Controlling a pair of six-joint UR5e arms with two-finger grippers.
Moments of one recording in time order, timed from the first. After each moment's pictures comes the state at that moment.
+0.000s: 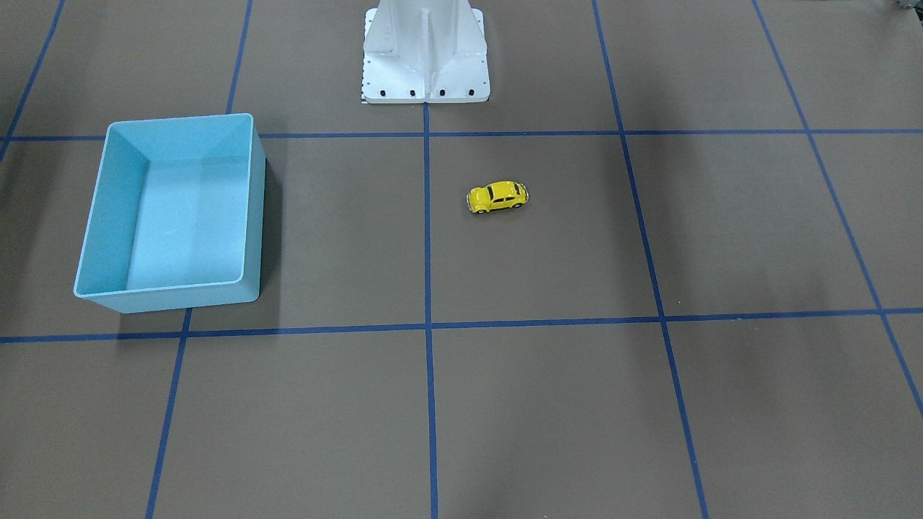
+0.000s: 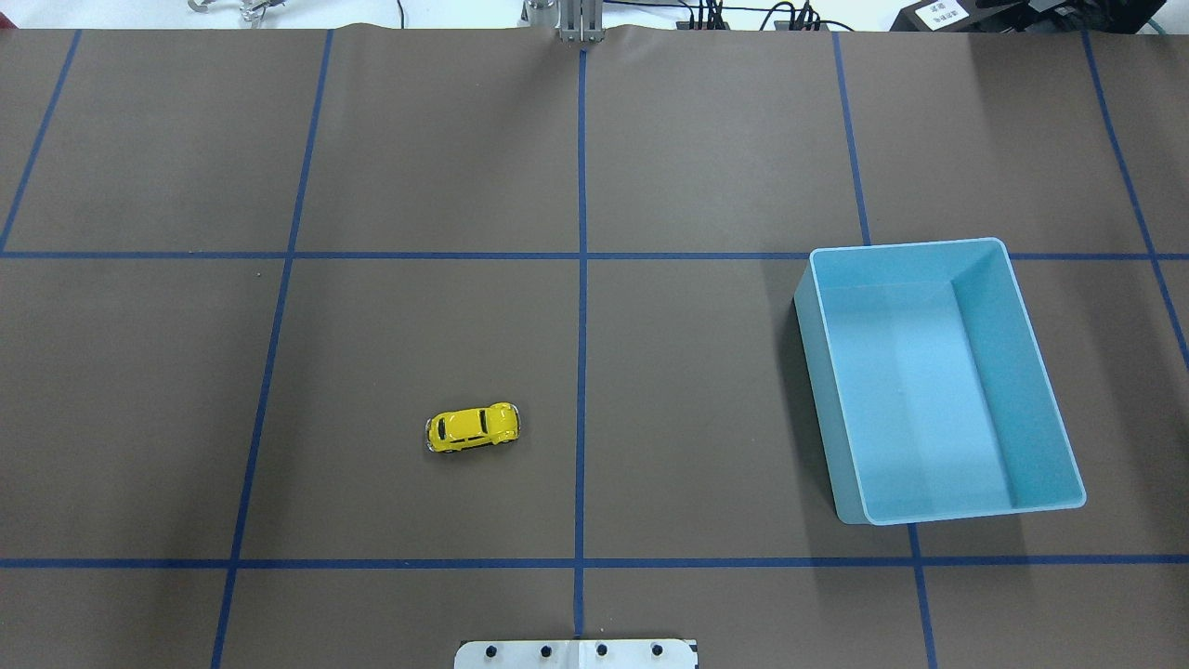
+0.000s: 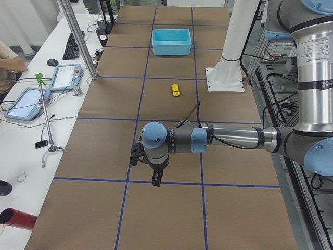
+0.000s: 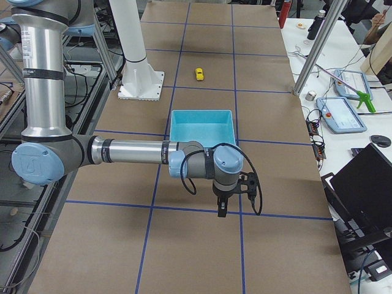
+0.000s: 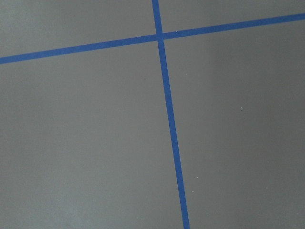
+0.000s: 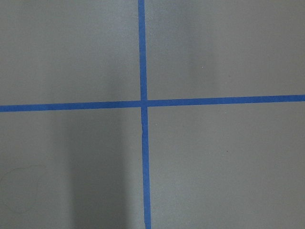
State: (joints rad) left arm -1.57 -1.42 -1.80 -1.49 -2.37 0.19; right arm 1.58 -1.59 1.60 -1.54 2.34 0.07
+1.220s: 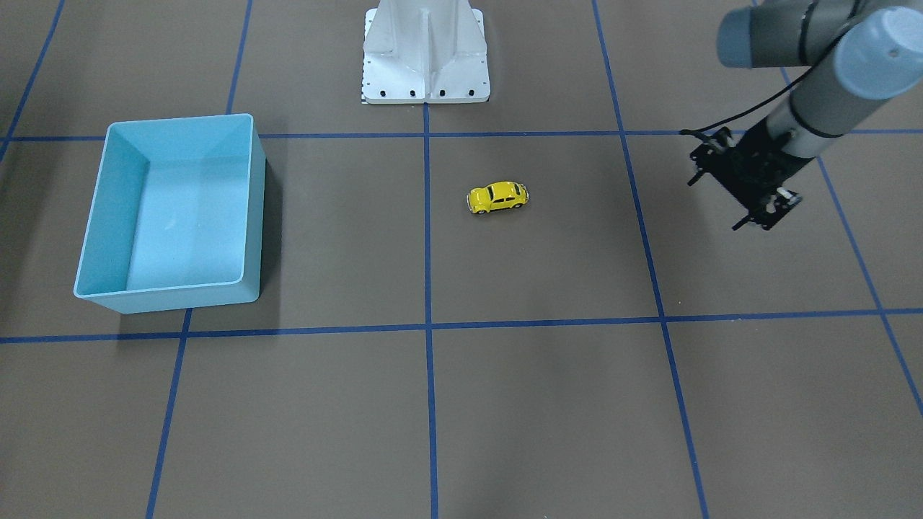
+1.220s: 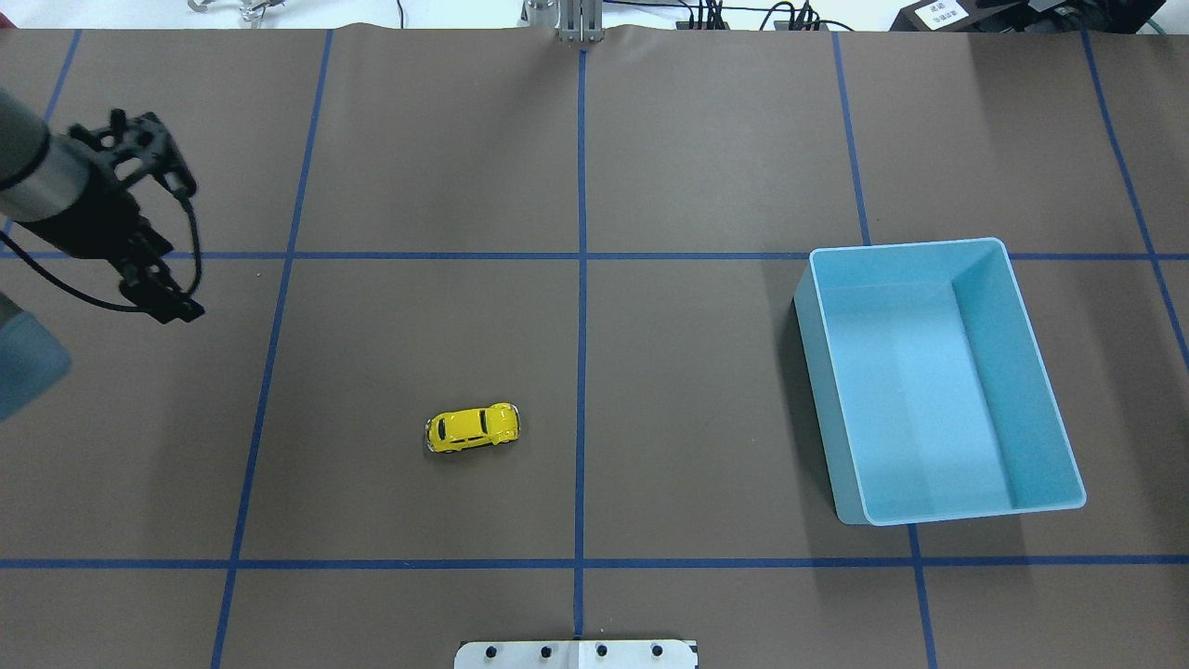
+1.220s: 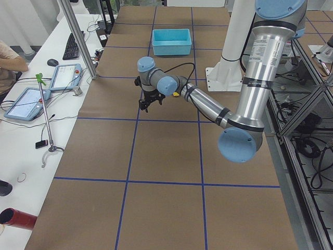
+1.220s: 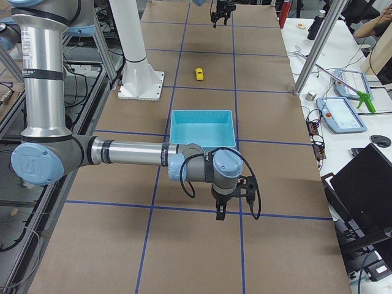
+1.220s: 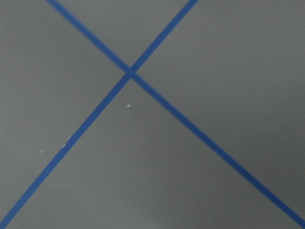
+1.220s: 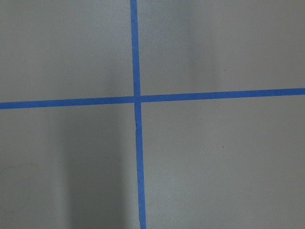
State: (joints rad) left arm -0.92 -1.85 -1.93 -1.51 -2.23 0.19; right arm 1.58 -1.60 1.59 -1.54 2.34 0.06
